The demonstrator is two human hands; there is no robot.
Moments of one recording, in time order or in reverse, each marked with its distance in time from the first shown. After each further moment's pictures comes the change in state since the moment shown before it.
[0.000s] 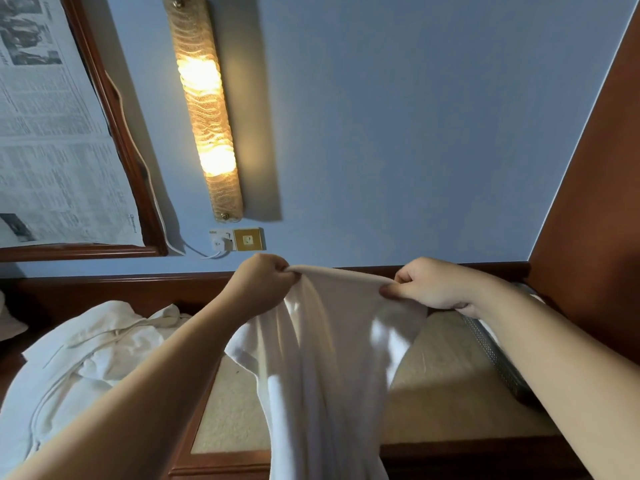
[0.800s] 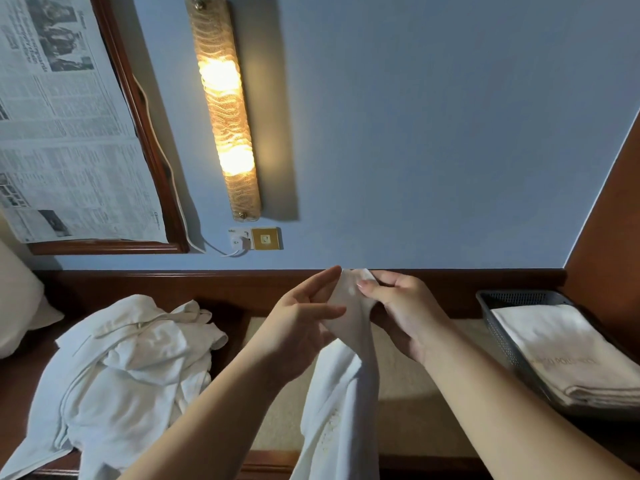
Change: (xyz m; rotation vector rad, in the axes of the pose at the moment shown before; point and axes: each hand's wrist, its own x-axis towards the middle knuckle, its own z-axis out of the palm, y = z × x) left_hand -0.051 0.013 0.052 -1.278 -0.299 -0.152; right_hand 0.015 -0.024 0.082 1.158 0.085 -0.101
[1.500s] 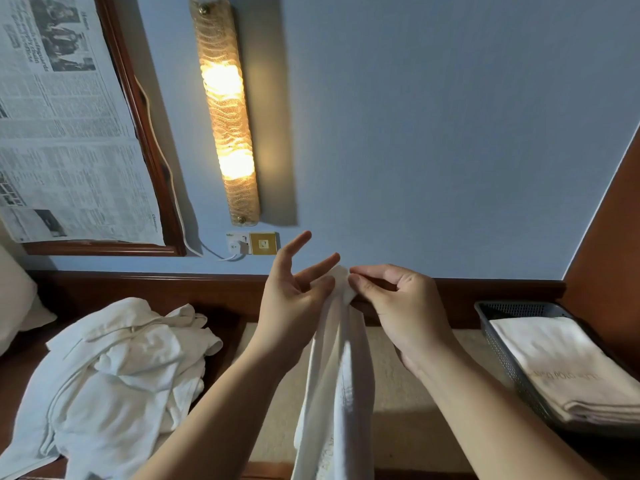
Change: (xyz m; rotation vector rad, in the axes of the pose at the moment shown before) left_hand 0.005 0.017 0.018 0.329 0.213 0.422; right_hand -0.008 -0.008 0.008 -0.284 0.134 -0.368
